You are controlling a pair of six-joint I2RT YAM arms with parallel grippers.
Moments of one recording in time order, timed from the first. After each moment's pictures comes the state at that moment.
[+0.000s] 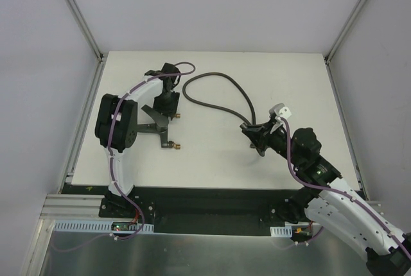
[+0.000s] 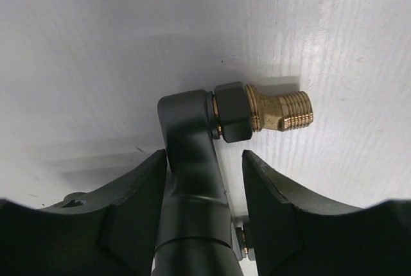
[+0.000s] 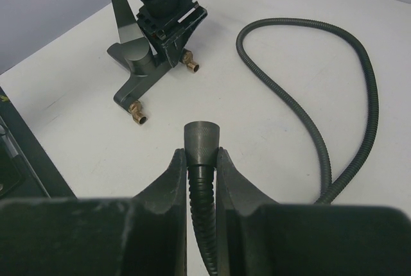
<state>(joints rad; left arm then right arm) -0.32 2.01 1.54 -0.89 -0.06 -0.19 0.67 0.59 0.53 -0.05 -0.14 0.14</state>
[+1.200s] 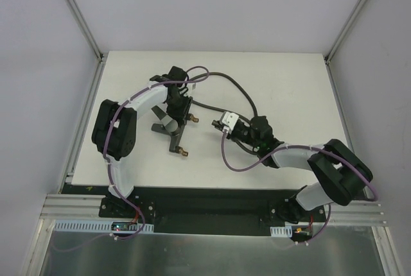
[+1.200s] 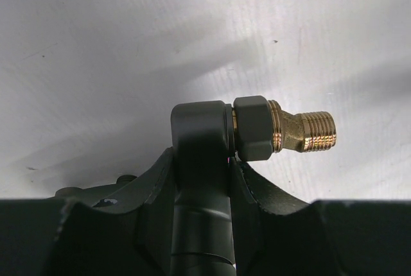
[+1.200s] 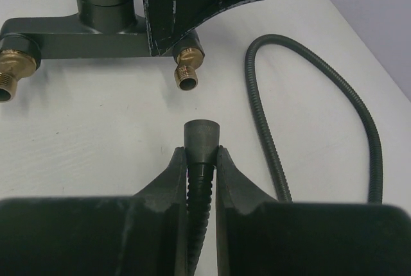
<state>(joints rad) -0.42 1.92 1.44 -0.81 0.18 -0.10 0.69 1.44 0.47 0.77 -0.33 -0.40</state>
